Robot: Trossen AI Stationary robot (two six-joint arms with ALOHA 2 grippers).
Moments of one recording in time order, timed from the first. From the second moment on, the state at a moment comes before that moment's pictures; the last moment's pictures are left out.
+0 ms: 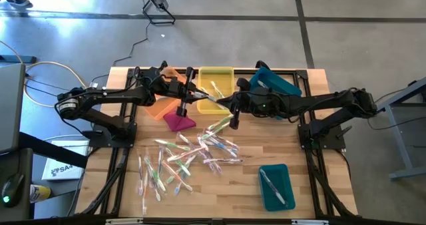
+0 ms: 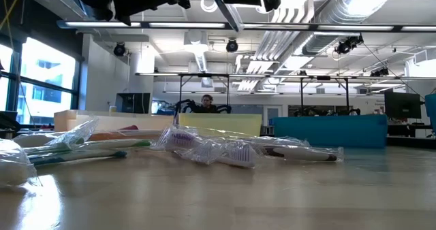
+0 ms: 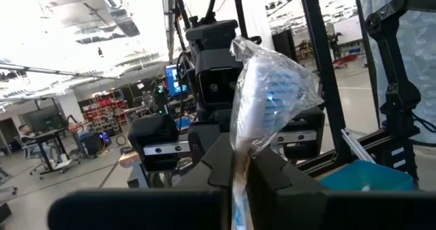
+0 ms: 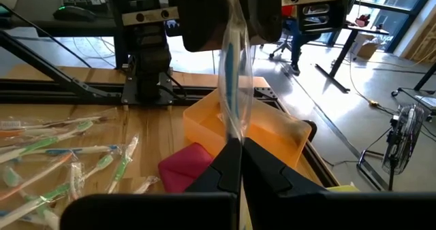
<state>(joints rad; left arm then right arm) 0.38 1.31 0.79 0.86 0.63 0.16 -0.03 1.38 1.06 0.10 0.23 -0.10</state>
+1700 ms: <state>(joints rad) 0.88 1.16 1.04 -0.53 0.19 0.46 -0.03 1.22 1.06 -0.55 0.32 0.17</state>
